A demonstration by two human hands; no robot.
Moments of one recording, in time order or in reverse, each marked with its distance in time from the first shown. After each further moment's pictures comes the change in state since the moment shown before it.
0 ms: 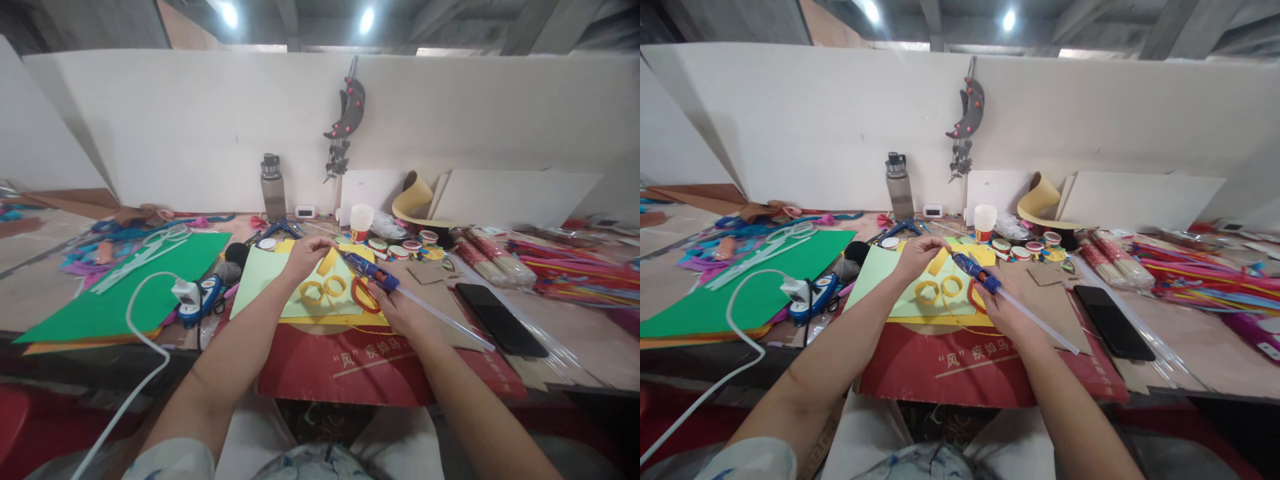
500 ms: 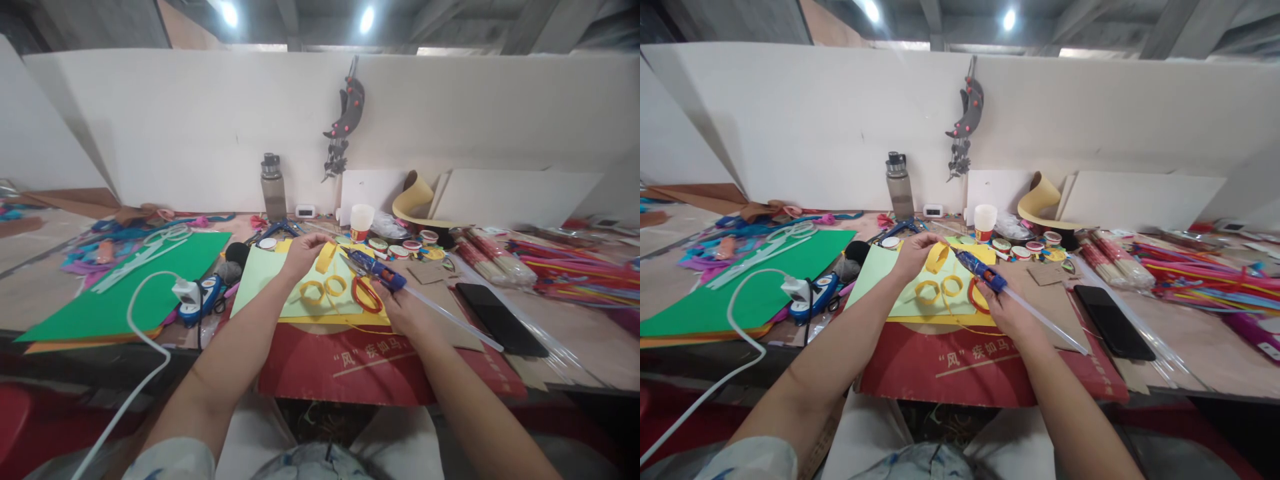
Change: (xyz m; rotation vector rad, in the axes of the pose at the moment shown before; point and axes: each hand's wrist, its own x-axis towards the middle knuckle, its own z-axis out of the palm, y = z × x) left_hand 0.000 0.008 0.000 -0.268 0.028 -0.127; right_hand -0.001 0.003 0.000 0.093 0.038 0.022
